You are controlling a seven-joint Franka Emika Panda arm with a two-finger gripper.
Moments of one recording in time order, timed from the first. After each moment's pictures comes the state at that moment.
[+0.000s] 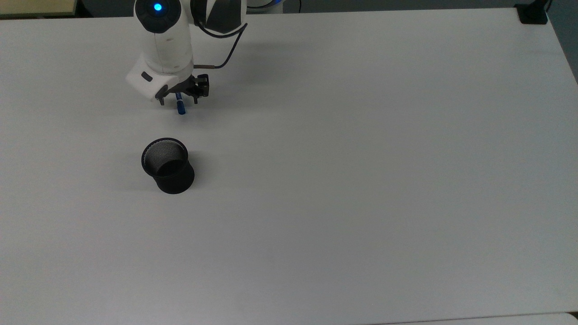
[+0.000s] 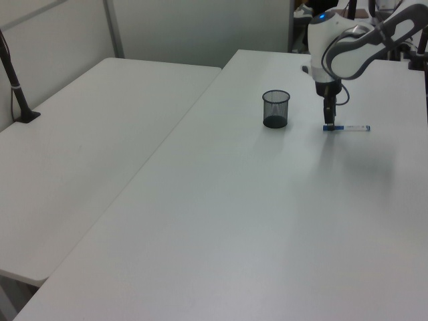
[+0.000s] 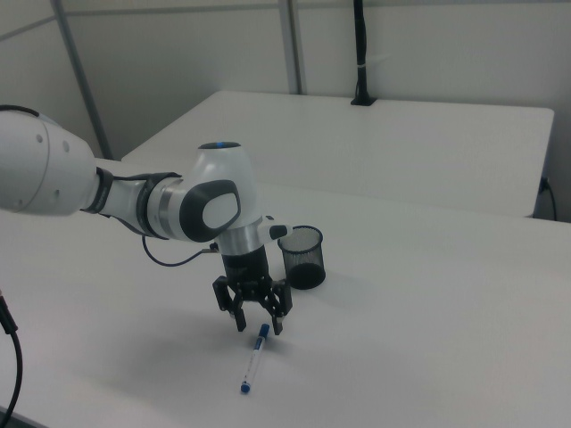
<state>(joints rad) -0.07 0.22 -0.12 -2.08 -0.20 2.17 -0.24</state>
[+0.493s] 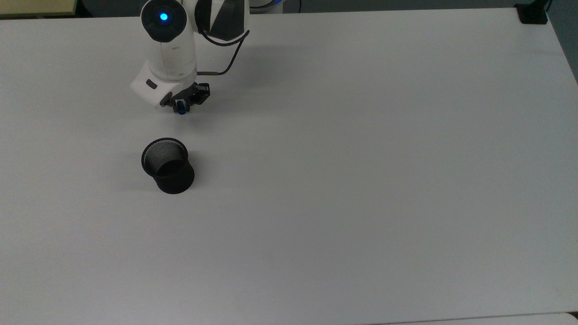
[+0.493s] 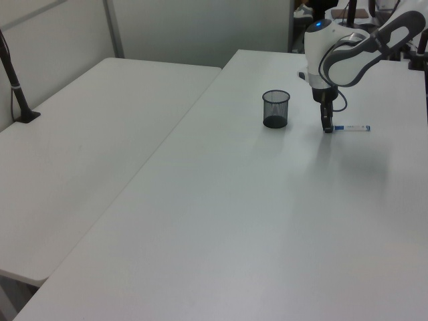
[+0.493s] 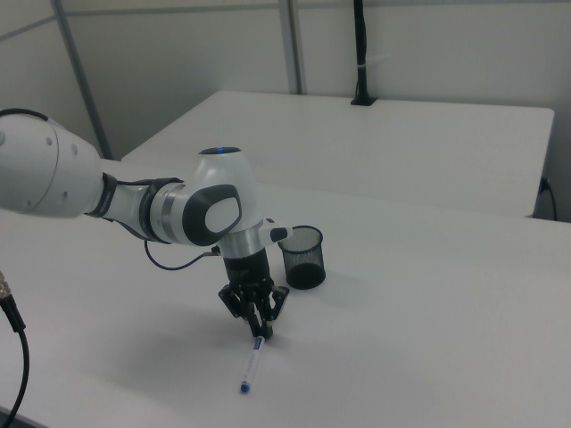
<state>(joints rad) -0.06 0.25 -0.12 -2.07 -0.21 2.20 -0.24</state>
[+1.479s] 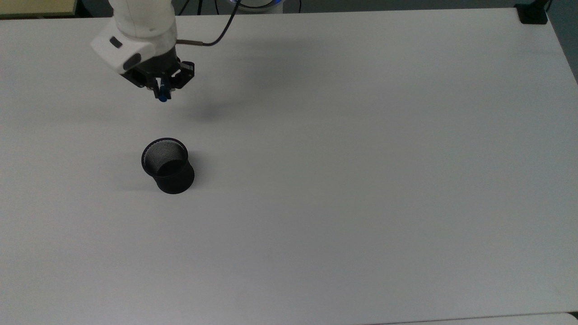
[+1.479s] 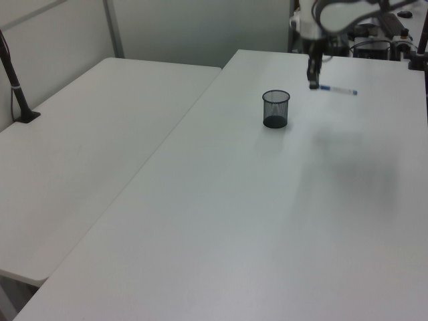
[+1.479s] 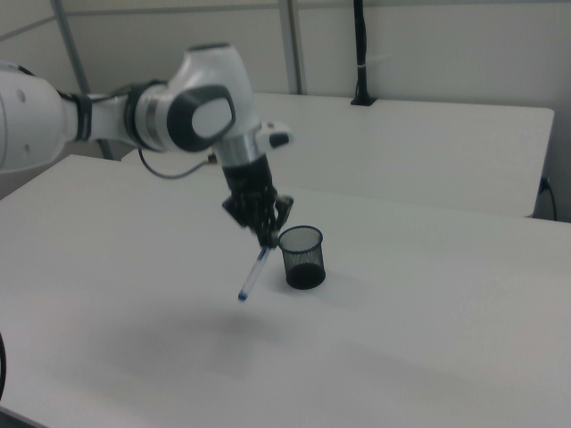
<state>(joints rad) -0.05 0.17 -0.12 -1.78 -0.14 1.97 -0.21</state>
